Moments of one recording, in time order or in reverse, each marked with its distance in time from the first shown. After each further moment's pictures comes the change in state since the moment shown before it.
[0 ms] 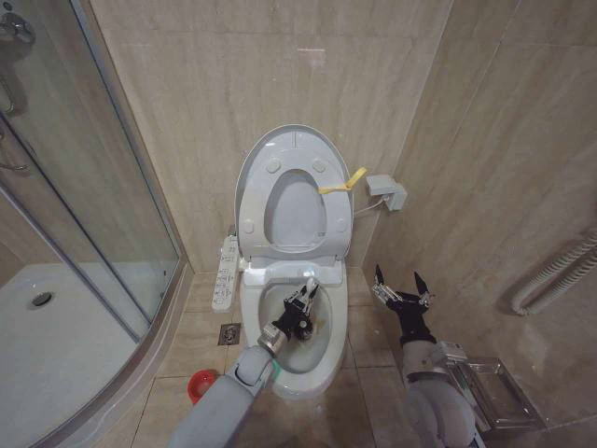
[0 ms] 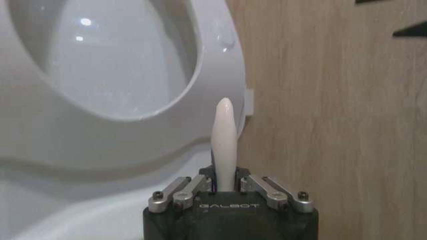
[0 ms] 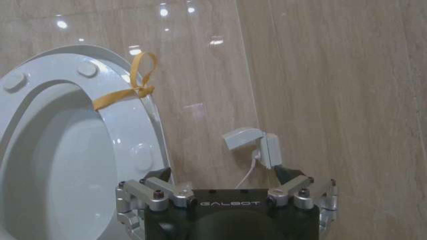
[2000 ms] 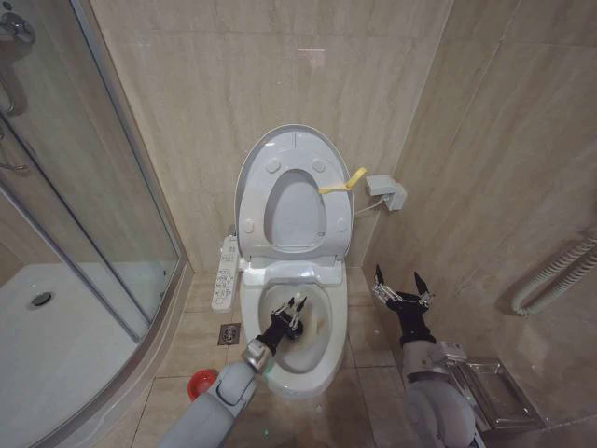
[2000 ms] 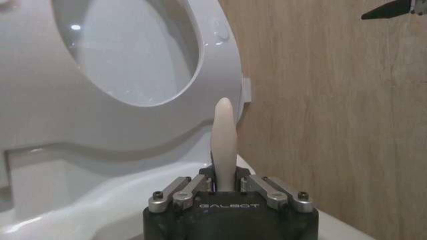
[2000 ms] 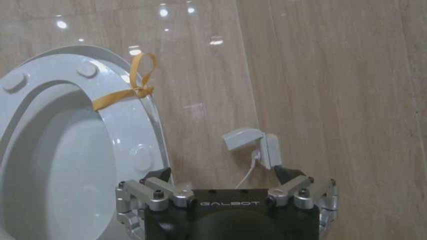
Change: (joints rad) left arm 0.114 0.118 -0.032 -0.070 0.062 -0.059 -0.005; right arm 0.000 0.000 0.000 0.000 0.000 0.000 0.000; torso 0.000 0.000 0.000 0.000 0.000
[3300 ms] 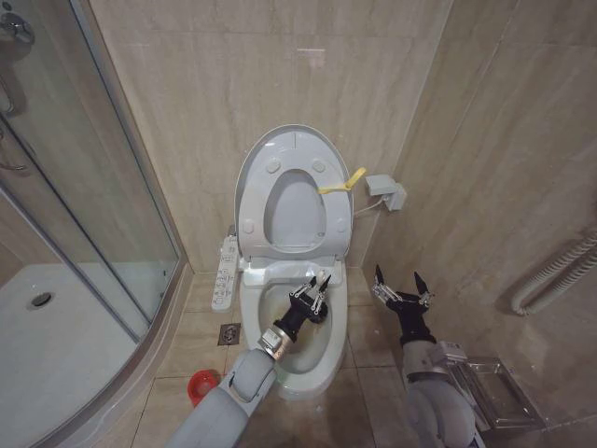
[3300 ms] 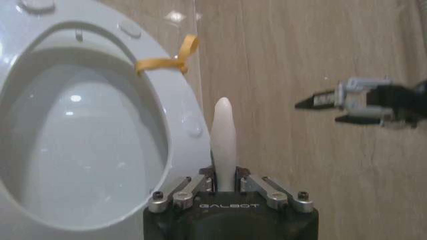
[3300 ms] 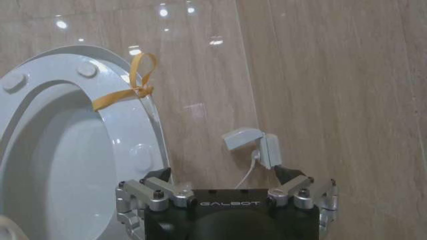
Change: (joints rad) left arm -0.008 -0.048 0.027 -0.235 0.027 0.081 -0.033; right arm 0.000 0.000 0.000 0.000 0.000 0.000 0.000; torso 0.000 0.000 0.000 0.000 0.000
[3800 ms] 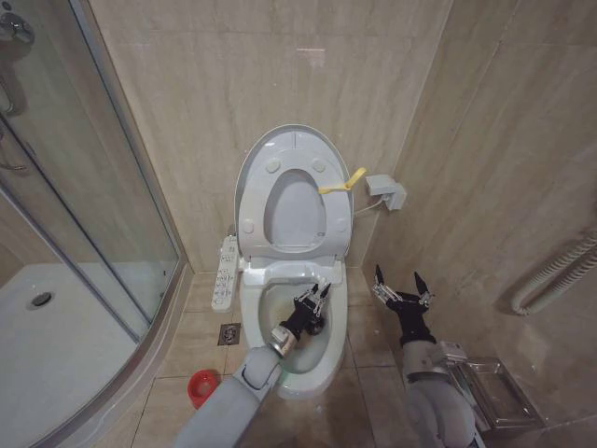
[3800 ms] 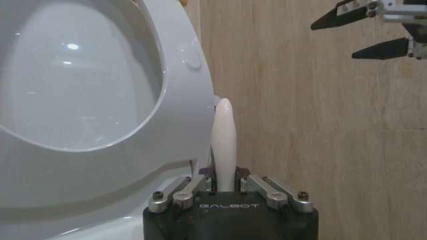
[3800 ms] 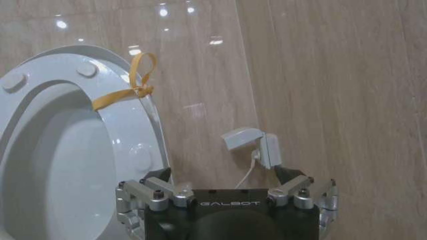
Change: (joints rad) left arm -0.115 -0.093 0.052 0.296 -0.043 -0.068 0.024; right arm 0.000 0.000 0.000 0.000 0.000 0.000 0.000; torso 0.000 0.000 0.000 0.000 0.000
